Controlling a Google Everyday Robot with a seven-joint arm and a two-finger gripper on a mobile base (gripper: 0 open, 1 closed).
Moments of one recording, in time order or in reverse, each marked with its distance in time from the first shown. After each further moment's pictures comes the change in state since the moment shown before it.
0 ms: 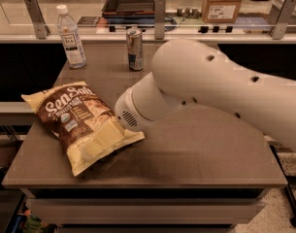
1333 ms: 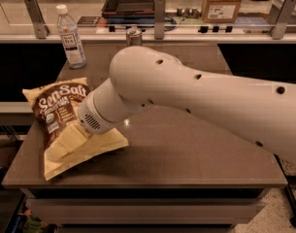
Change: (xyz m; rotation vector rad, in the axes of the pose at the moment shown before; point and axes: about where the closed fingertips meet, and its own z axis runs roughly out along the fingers) arm -0.048 0.044 0.057 -0.101 -0.049 -0.074
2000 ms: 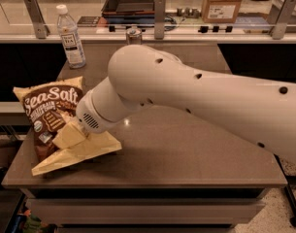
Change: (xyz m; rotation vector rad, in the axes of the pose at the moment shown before) arm -0.002 0.003 -0.002 0.003 -0.001 -0.008
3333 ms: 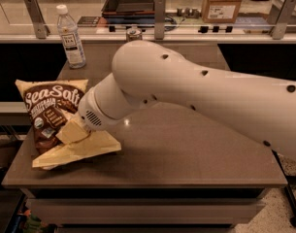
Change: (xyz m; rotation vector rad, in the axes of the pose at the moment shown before) arm -0.005 -0.005 -0.009 0.006 -0.022 -0.013
